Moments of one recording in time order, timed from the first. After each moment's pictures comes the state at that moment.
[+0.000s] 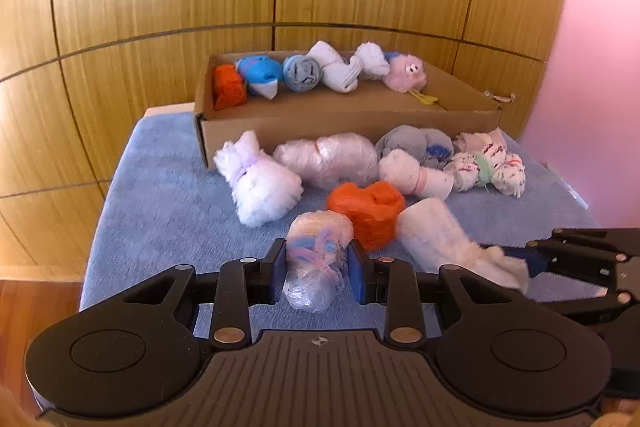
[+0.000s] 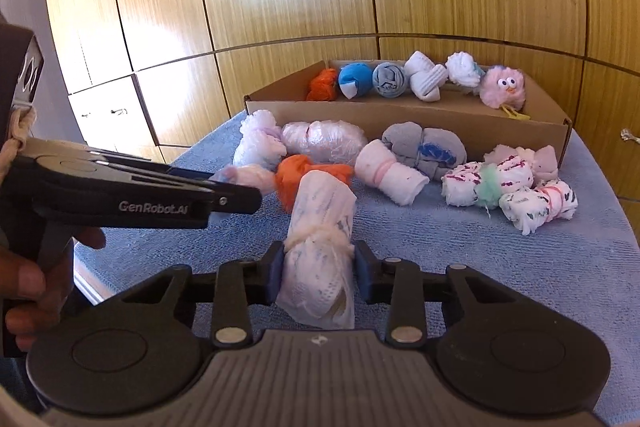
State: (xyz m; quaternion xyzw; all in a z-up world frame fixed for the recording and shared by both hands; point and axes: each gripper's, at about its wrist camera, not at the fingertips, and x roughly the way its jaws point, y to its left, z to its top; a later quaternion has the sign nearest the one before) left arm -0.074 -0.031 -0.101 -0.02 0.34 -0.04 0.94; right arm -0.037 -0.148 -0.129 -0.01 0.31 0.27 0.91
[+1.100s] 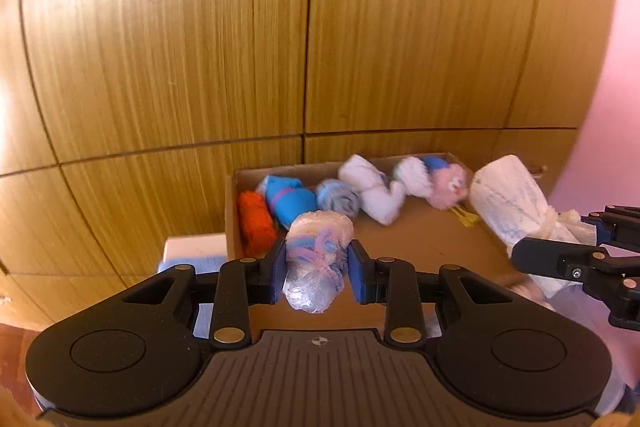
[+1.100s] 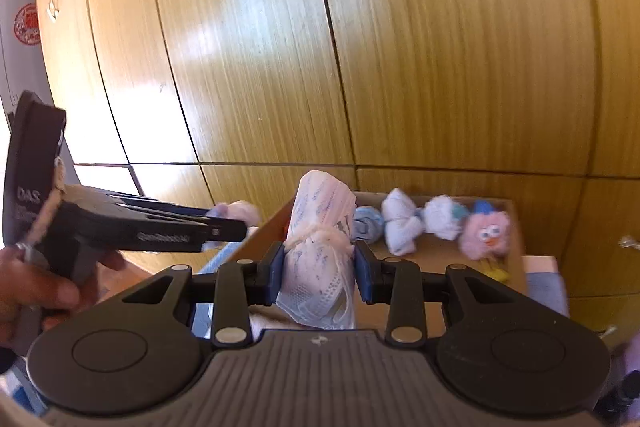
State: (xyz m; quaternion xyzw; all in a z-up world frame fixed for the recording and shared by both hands) left arm 0.052 -0.006 -0.003 -0.01 0.33 -0.02 0.94; right arm 0.078 -0.165 -0.028 0.04 0.26 0.30 0.92
